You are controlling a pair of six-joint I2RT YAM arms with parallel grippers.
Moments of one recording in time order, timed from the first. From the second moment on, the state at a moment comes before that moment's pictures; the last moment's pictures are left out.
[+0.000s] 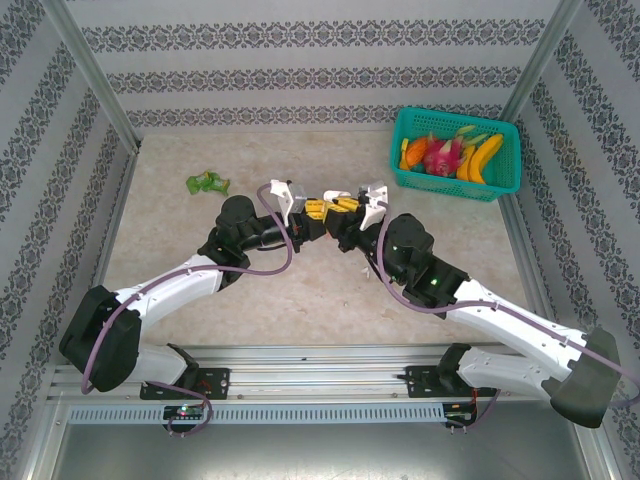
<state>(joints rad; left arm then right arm) -0.58 1.36 0.81 0.62 0.62 -0.19 0.86 1.04 0.82 0.17 0.16 0.35</state>
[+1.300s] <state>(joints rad) -0.58 1.38 0.72 0.71 0.57 -0.17 0.80 1.13 1.14 -0.50 0.19 0.58</state>
